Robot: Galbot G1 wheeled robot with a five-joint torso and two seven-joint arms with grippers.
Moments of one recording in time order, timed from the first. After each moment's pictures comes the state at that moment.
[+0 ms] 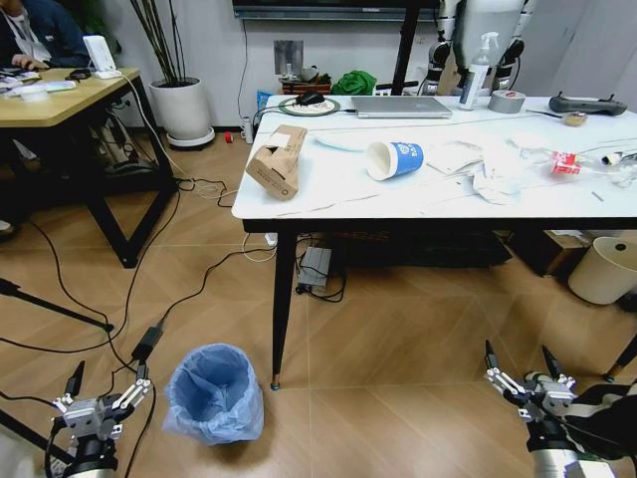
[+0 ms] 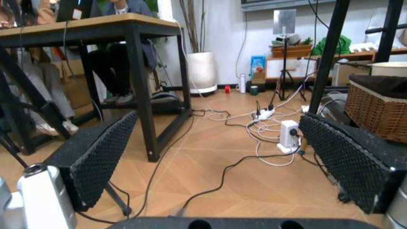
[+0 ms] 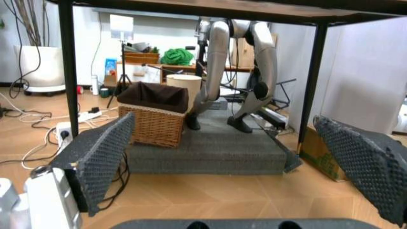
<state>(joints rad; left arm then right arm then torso) 1.83 -1.42 -0.86 -1.98 -0.24 -0.42 -0.02 -1.75 1.41 0.84 1.89 0.28 0.42 -0.14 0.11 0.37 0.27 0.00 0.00</state>
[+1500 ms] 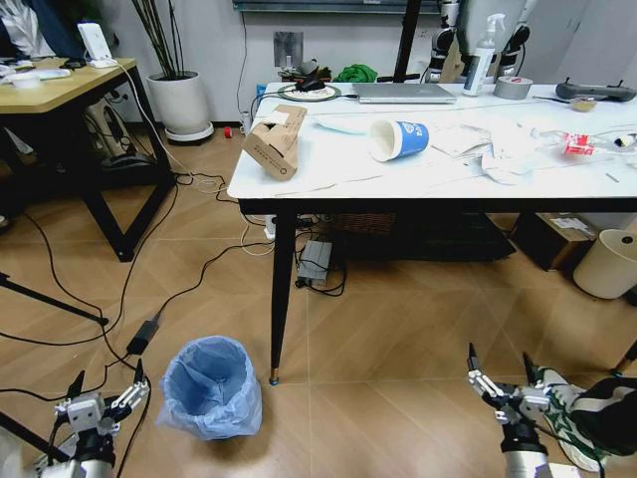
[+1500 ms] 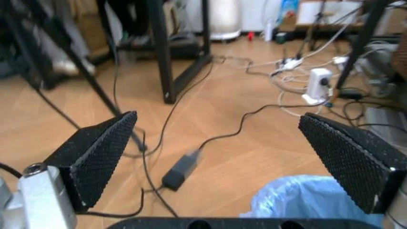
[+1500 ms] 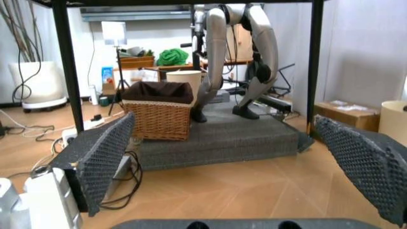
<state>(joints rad) 1.74 -1.32 -0.81 -1.94 -0.36 -0.11 -0.20 -1.70 1.59 0.78 1.83 0.22 0.47 -0.17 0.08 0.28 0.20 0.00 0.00</state>
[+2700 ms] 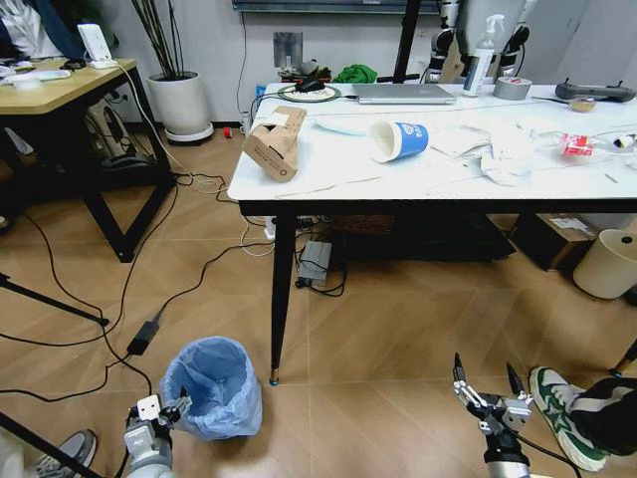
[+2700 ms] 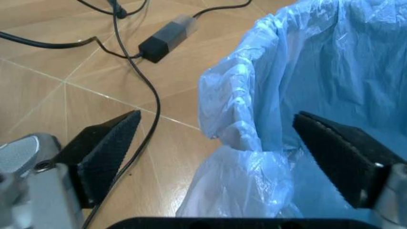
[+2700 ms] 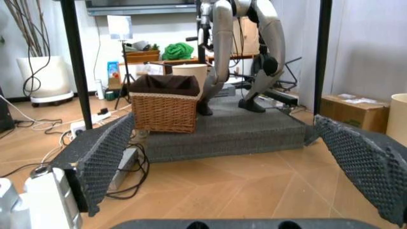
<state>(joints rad) 1.52 -1.34 -0.62 -1.60 -0.41 0.09 -0.31 -1.72 1.58 0.76 1.81 0.22 0.49 -0.17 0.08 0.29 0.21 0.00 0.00</state>
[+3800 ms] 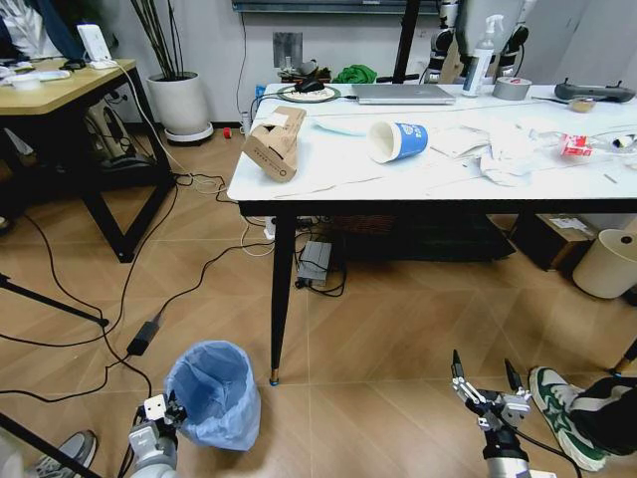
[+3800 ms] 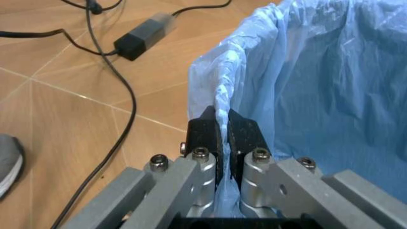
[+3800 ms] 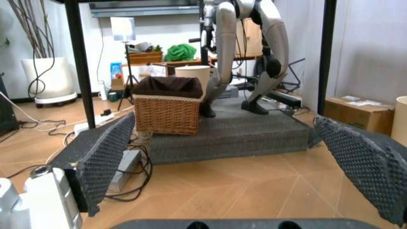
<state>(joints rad) 1.51 -1.36 -0.64 -1.55 -0.40 0.06 -0.20 -1.72 1.57 0.76 1.83 0.22 0.48 -0.17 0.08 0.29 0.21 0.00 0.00</state>
